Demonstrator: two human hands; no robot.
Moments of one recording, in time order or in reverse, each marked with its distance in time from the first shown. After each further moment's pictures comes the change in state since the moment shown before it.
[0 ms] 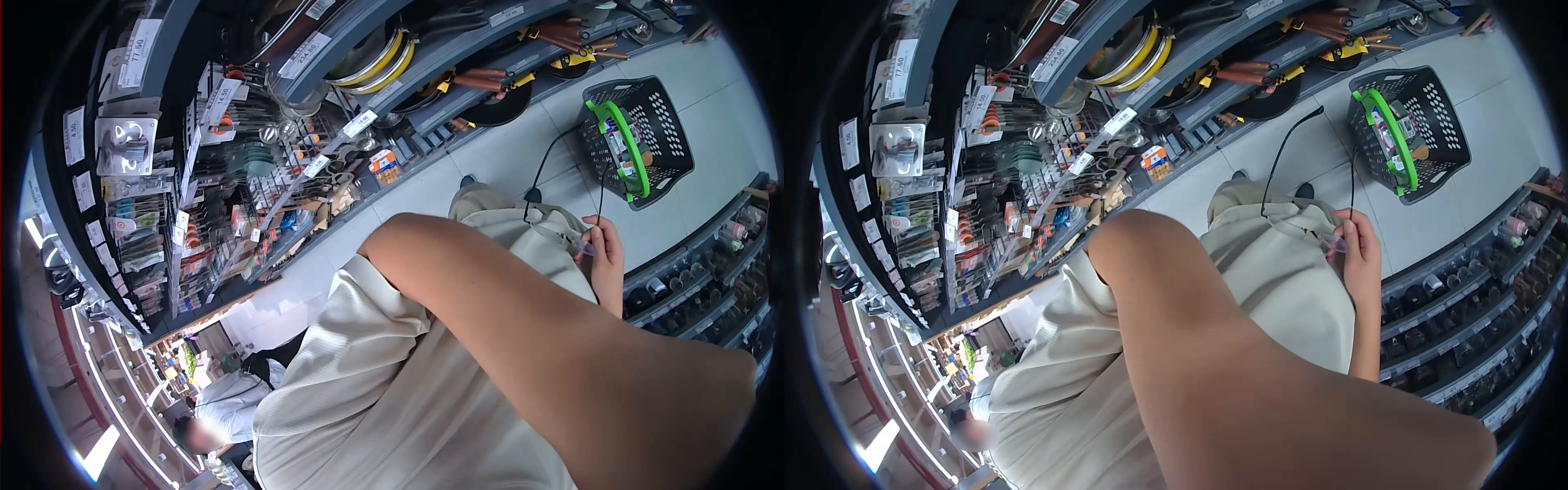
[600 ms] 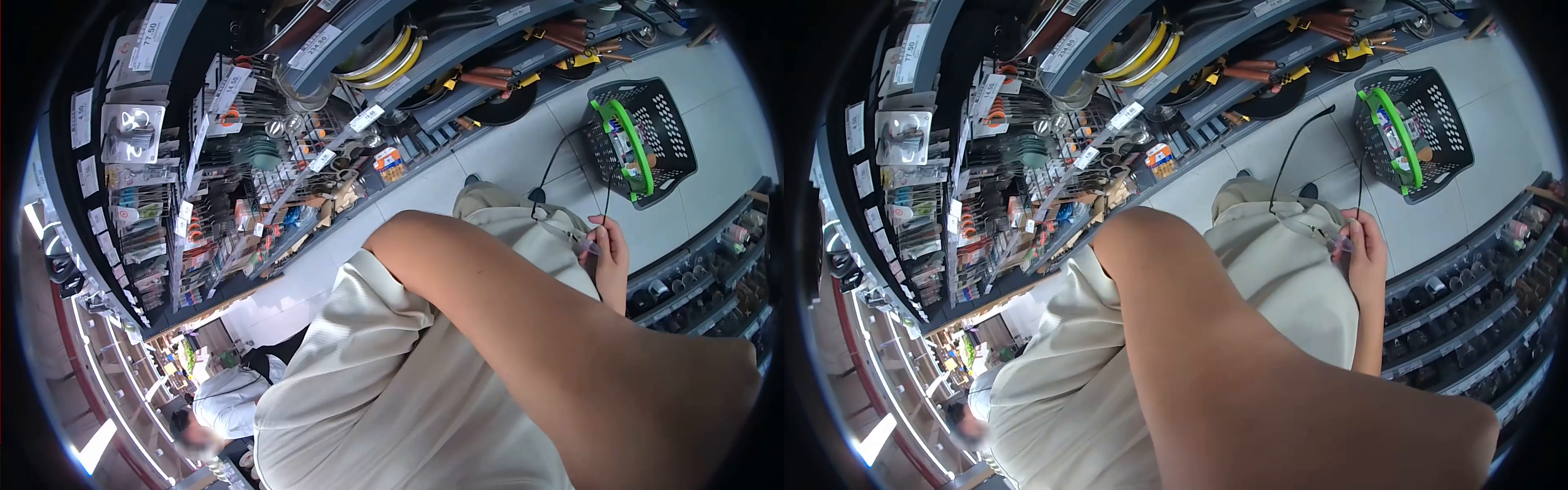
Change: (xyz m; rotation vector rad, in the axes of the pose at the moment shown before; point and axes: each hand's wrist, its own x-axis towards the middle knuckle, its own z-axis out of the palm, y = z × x) left_hand -0.008 0.025 0.002 0.031 -0.012 -0.016; right_hand -0.007 0.008 0.001 0.030 0.008 -0.027
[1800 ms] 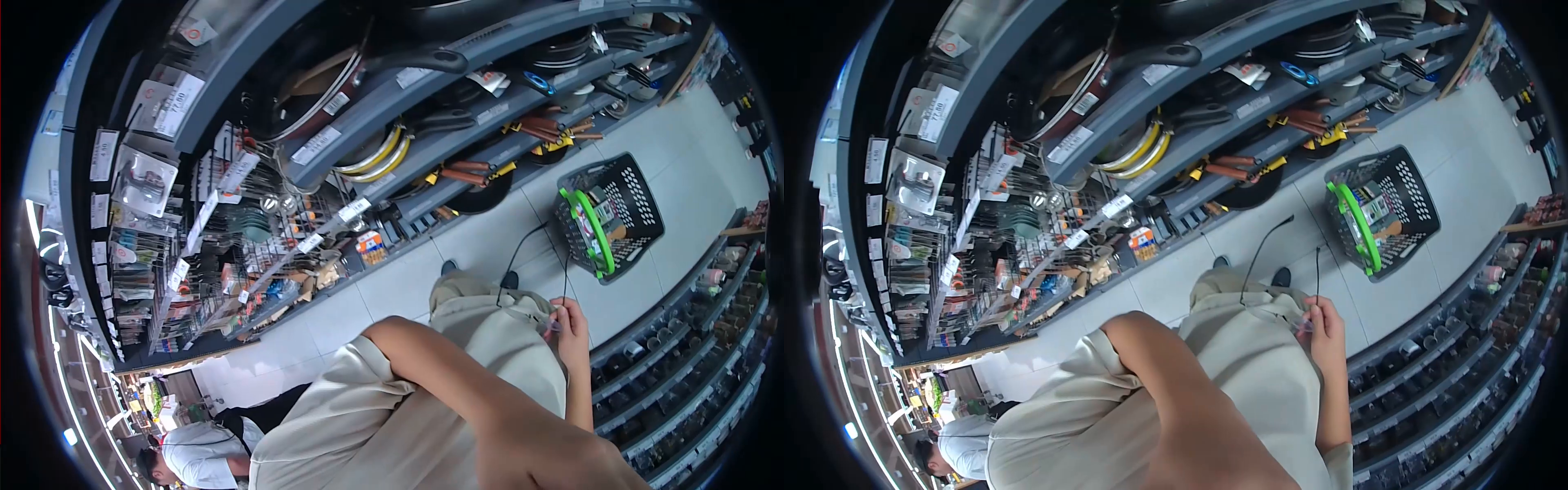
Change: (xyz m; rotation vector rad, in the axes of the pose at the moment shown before) left_hand 0.002 -0.010 -0.018 -0.014 -0.100 0.052; right_hand 0.012 -0.008 -0.009 -0.016 -0.008 0.031
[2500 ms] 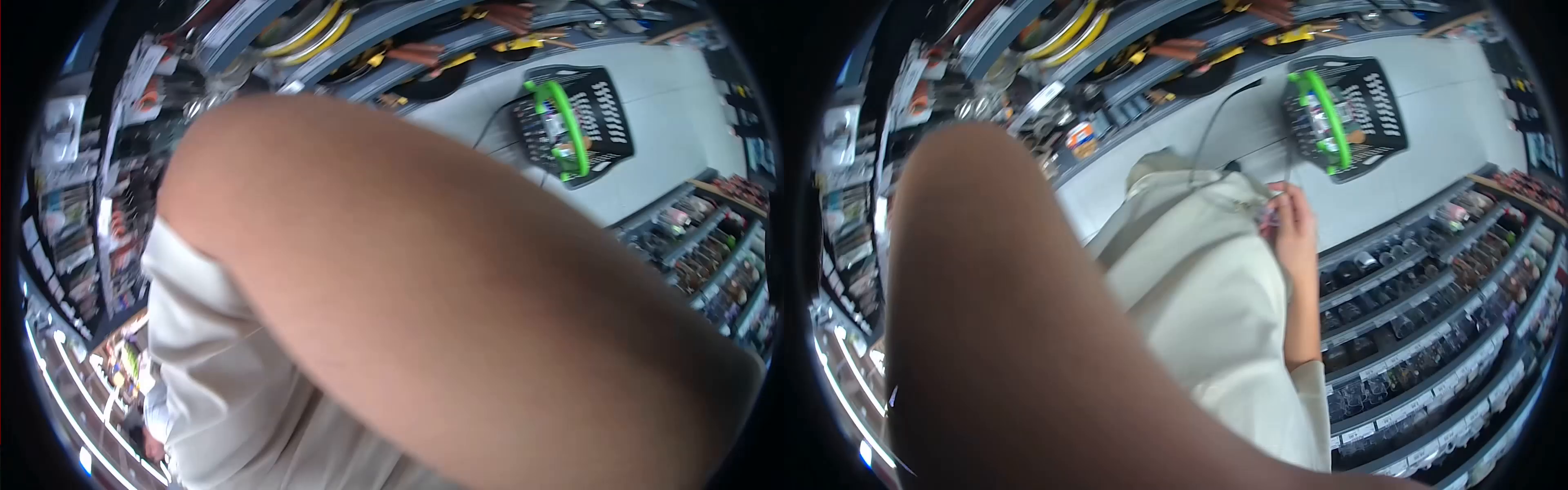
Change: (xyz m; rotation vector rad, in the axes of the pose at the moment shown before) left_hand -0.005 0.034 -0.031 0.185 0.024 -0.074; right_hand -0.005 -0.012 0.003 -0.026 0.031 0.035
